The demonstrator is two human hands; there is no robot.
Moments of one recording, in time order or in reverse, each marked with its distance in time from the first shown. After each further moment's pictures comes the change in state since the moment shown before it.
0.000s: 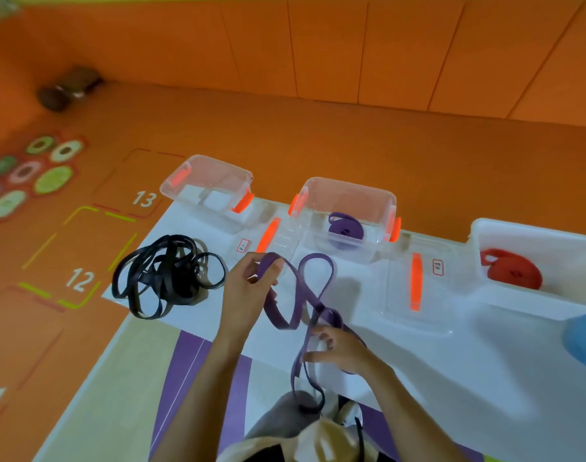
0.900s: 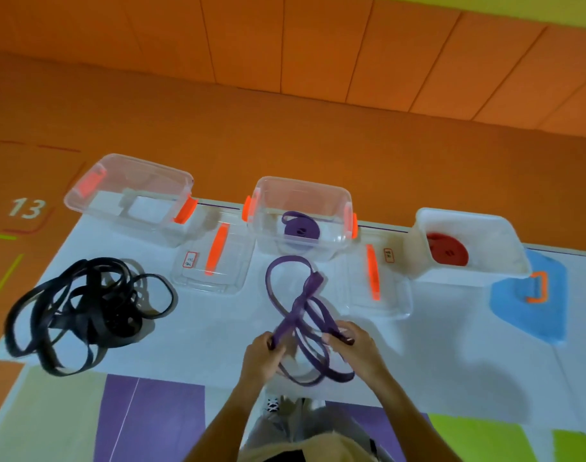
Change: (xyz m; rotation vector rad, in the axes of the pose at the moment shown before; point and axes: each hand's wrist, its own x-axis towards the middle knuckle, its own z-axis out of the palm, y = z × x) left_hand 0.013 -0.182 0.066 0.528 -0.575 -0.330; right_hand -0.027 0.016 -0.012 0.257 0.597 0.157
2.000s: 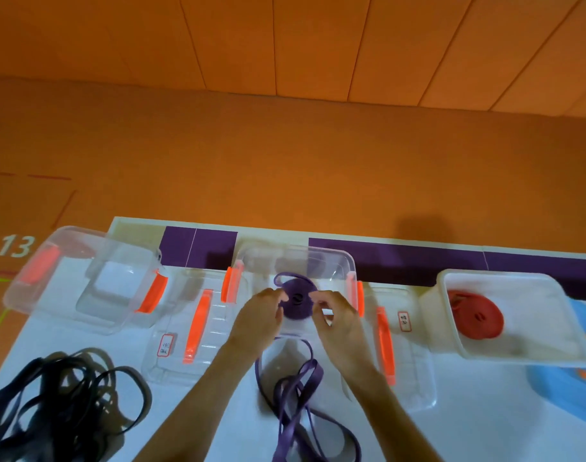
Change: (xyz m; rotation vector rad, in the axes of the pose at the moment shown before) left_hand 0.179 0.199 -0.122 0.475 0.112 0.435; right_hand 0.176 -0.175 -0.043 -0.059 0.257 -0.317
